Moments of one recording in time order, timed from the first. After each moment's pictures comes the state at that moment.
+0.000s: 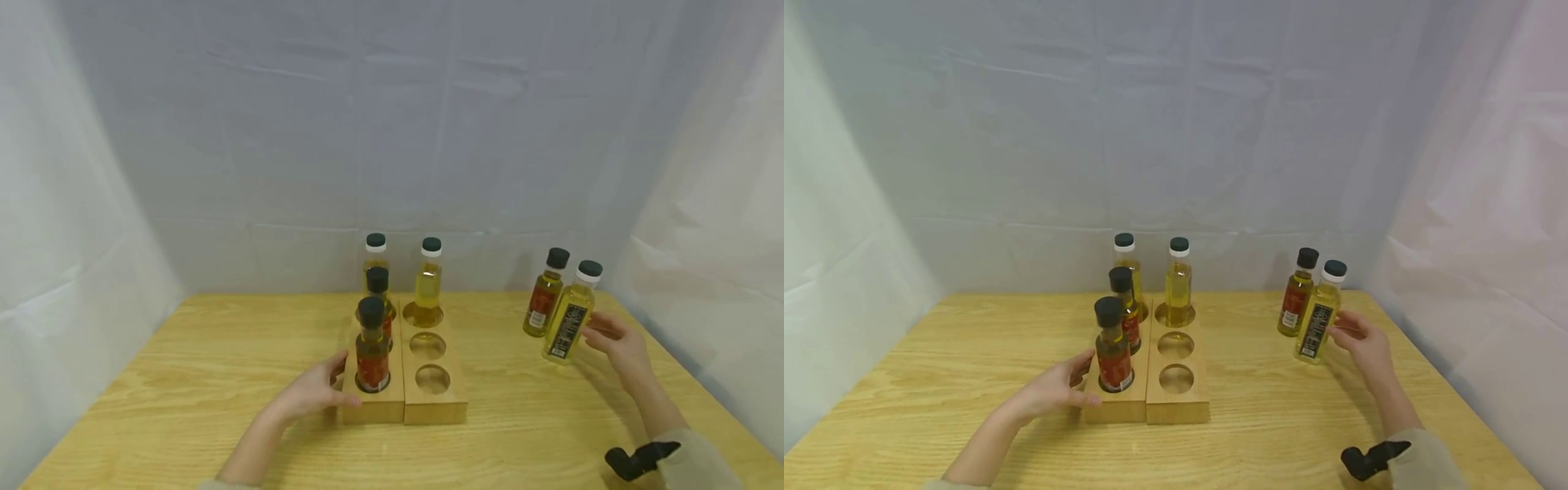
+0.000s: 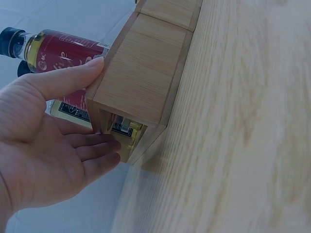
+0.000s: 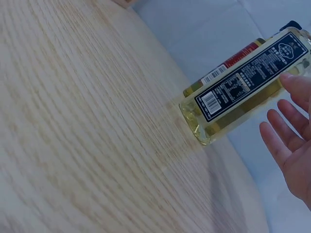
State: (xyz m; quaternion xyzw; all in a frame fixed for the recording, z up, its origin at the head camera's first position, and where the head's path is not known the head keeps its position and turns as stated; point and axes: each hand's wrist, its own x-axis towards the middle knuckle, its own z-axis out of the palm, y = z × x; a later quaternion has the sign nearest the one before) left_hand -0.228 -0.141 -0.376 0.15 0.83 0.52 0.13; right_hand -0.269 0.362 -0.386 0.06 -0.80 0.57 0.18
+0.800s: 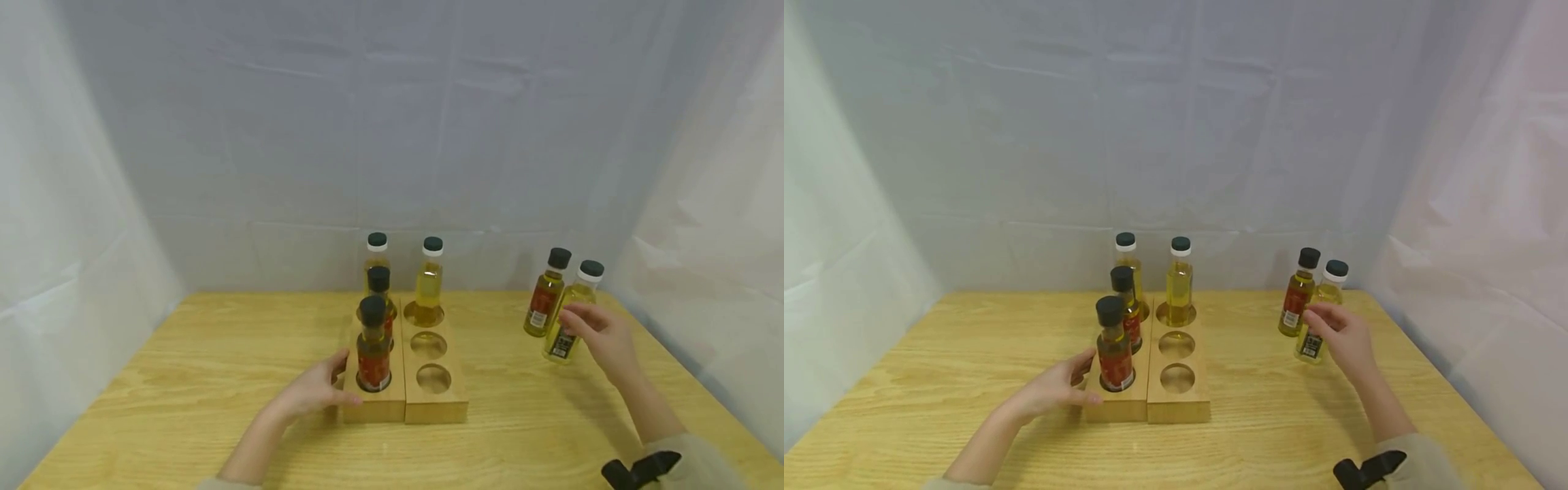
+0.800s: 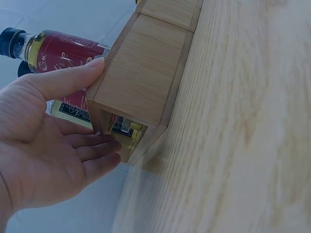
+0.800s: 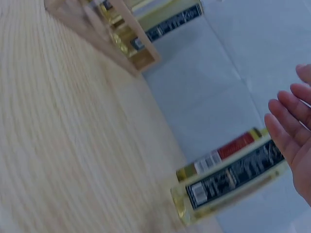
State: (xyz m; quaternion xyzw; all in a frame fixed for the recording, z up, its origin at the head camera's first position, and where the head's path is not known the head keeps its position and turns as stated) left_hand -0.227 -0.139 -0.375 0.15 0.83 0.53 0.13; right_hand -0.254 0.307 -0.346 0.17 -0.78 0.56 0.24
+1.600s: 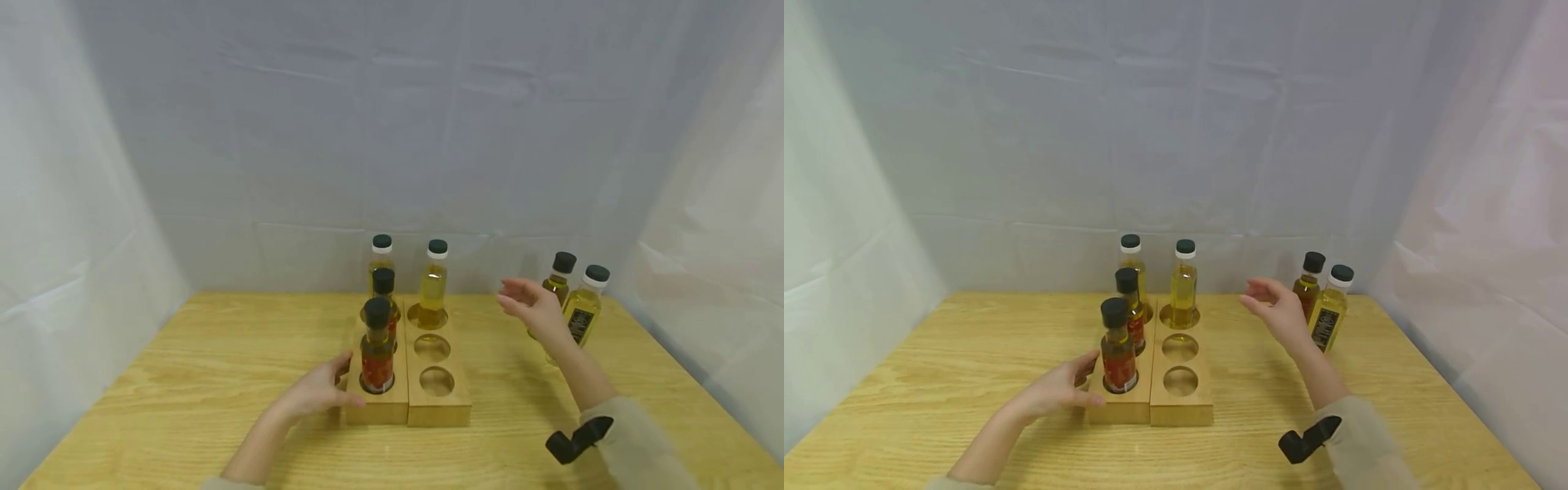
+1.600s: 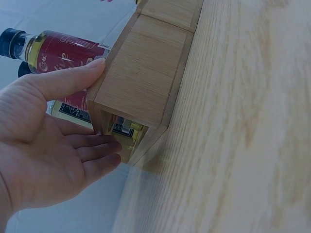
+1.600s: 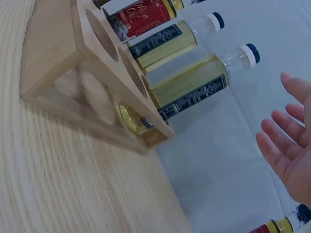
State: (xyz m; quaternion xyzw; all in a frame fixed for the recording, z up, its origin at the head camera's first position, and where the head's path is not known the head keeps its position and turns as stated) left_hand -0.227 -0.136 -0.377 0.16 0.84 0.51 0.12; right_hand -0.288 0.230 -0.323 0.16 -0.81 0.54 0.14
